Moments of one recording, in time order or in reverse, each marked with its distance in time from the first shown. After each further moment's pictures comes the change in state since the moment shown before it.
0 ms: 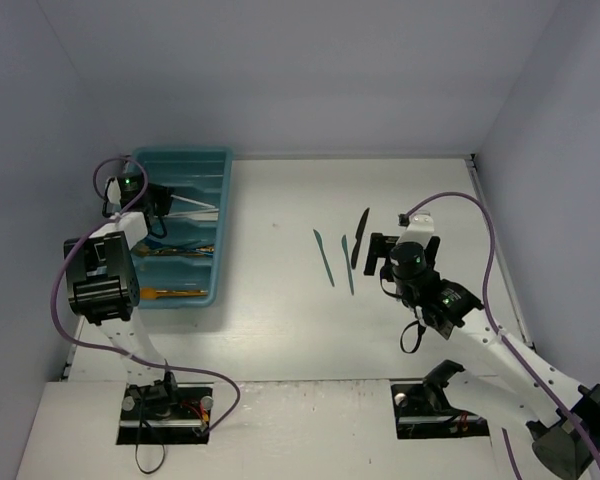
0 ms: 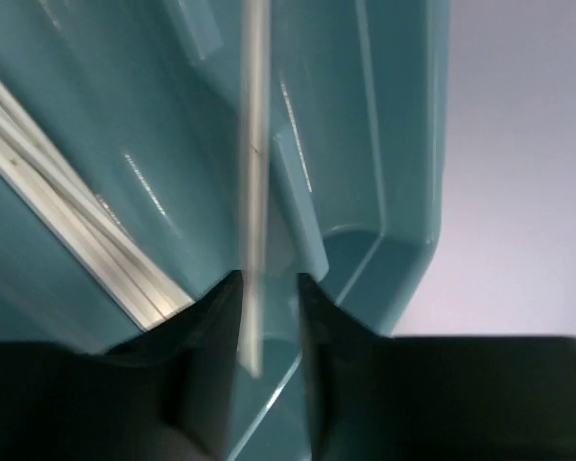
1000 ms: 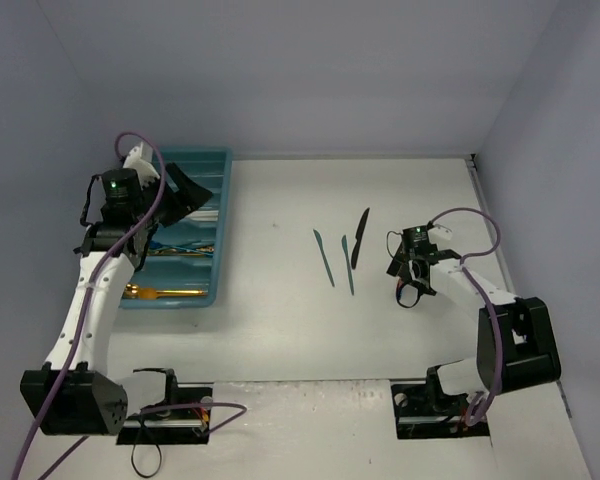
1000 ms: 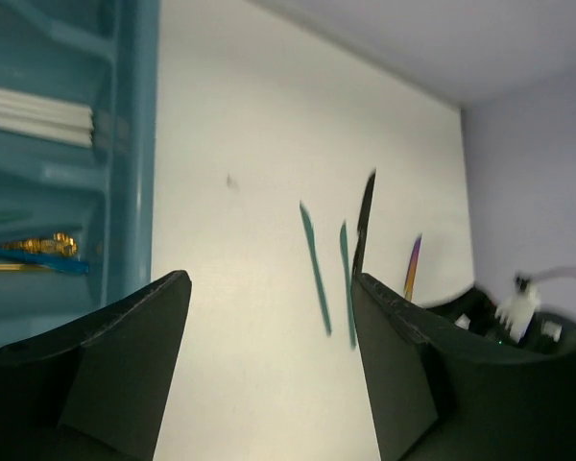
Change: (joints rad) left arm -0.187 -0.695 -0.038 -0.525 0.305 0.620; right arm -0.423 0.493 0.008 -0.060 -0.189 0.257
